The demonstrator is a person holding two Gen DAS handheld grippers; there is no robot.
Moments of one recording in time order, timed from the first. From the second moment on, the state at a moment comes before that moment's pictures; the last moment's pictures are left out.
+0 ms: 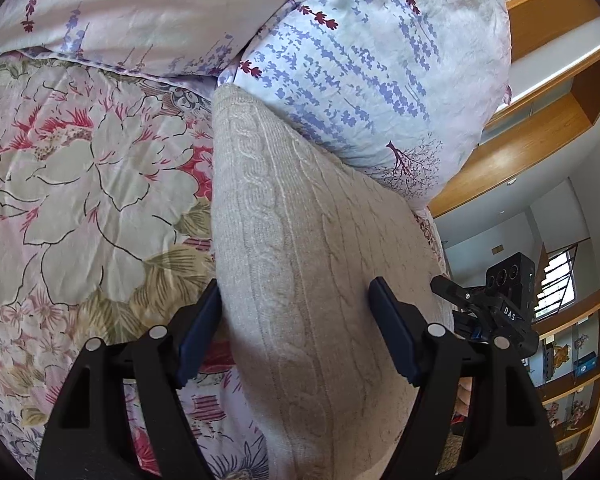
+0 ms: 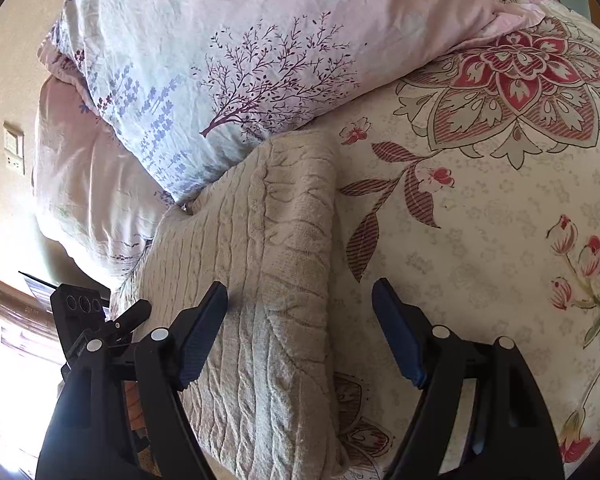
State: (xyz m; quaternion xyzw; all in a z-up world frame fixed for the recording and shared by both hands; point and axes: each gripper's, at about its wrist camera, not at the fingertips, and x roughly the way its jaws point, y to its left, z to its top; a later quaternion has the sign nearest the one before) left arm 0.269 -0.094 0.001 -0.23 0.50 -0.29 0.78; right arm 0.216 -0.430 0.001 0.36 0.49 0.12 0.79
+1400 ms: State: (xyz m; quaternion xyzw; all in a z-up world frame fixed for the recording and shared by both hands) left arm 0.222 0.072 0.000 -0.27 0.48 -0.26 0.79; right arm 0.202 -0.253 0.006 0.31 0.46 0.22 0.80
